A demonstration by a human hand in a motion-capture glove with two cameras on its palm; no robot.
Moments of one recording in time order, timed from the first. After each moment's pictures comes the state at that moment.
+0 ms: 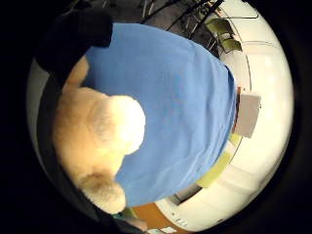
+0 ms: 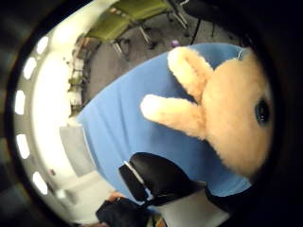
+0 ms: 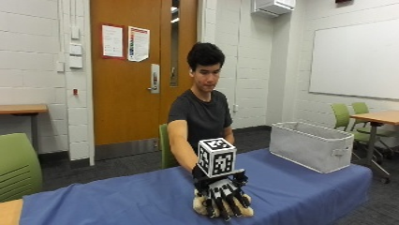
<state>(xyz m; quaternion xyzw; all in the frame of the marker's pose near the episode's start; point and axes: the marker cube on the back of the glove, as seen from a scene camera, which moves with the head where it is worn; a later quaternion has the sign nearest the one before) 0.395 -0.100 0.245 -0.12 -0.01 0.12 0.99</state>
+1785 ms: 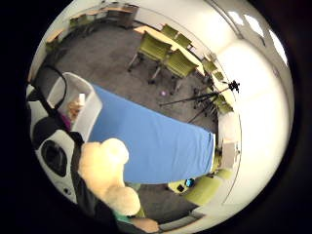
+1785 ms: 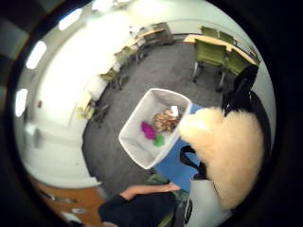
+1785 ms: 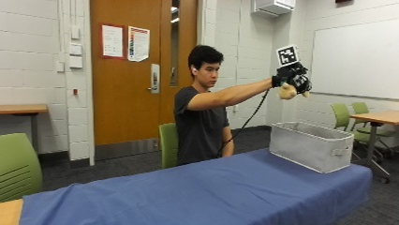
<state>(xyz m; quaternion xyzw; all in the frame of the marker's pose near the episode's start) -0.147 -0.074 -0.105 0.09 -0.07 -0.21 0.97</state>
